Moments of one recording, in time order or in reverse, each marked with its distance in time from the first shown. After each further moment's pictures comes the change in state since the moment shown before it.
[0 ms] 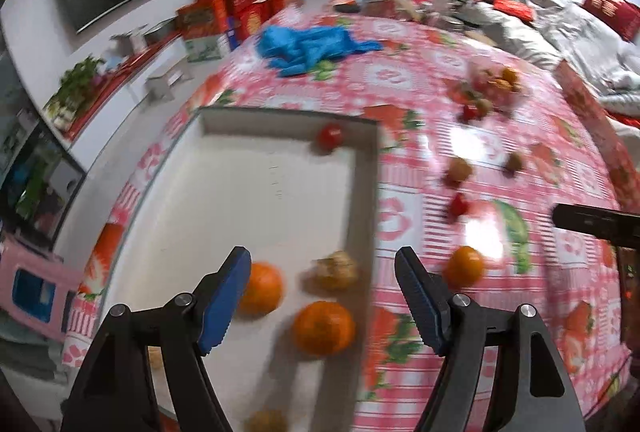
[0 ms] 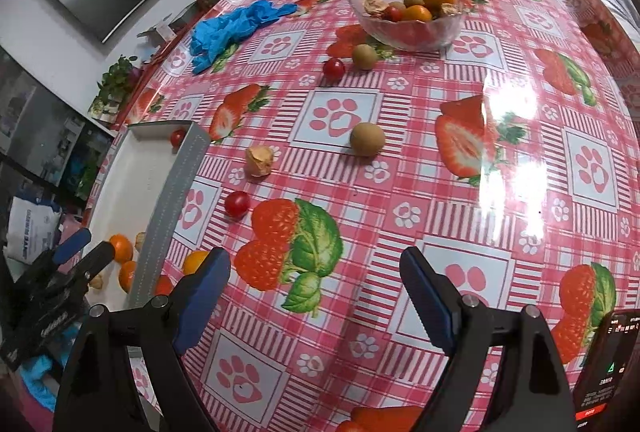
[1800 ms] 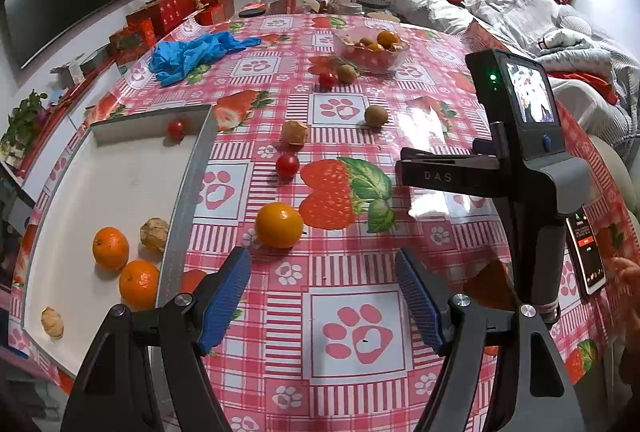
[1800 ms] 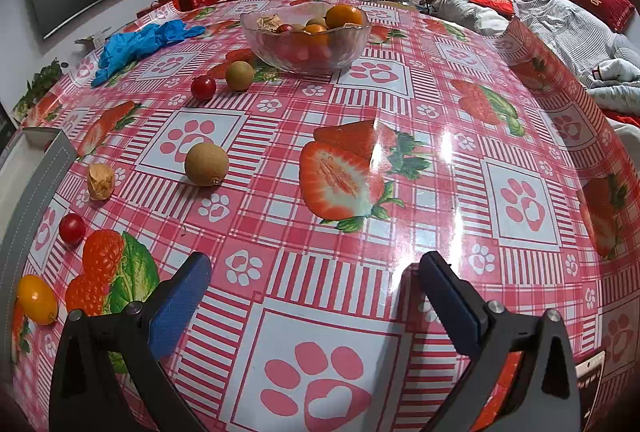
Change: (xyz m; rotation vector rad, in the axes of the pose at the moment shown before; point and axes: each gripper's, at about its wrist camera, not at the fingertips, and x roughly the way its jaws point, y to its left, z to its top) left arm -0.017 -0.112 -0.041 0.132 -0.020 -0.153; right arm 0.037 -0.047 -0.002 -0.070 -0.205 -0.365
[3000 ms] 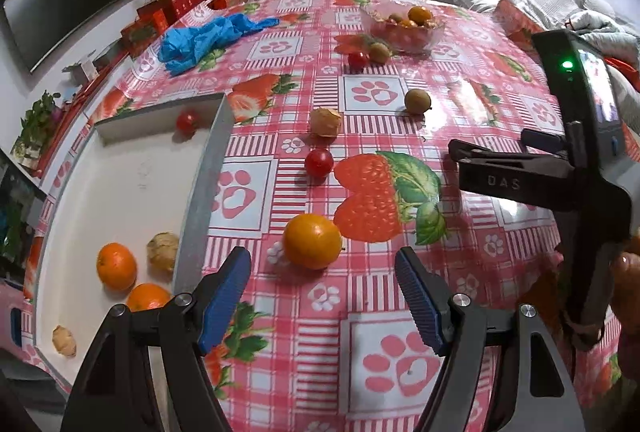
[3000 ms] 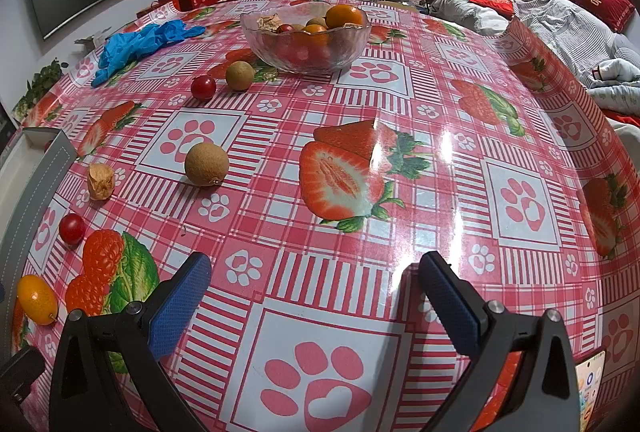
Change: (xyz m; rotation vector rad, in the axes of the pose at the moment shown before) left arm 0.040 0.010 0.016 0.012 0.076 0.098; right arm 0.000 0.000 0.000 0.000 -0.001 0.001
